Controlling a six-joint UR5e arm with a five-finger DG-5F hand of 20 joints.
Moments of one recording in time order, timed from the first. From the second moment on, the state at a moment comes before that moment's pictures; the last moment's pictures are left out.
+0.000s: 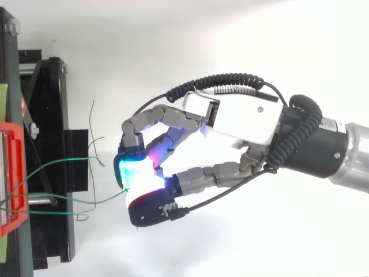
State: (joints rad) arm 0.23 -2.28 -1.27 -2.84 -1.08 -0.18
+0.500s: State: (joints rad) arm 0.23 -2.28 -1.27 -2.84 -1.08 -0.18
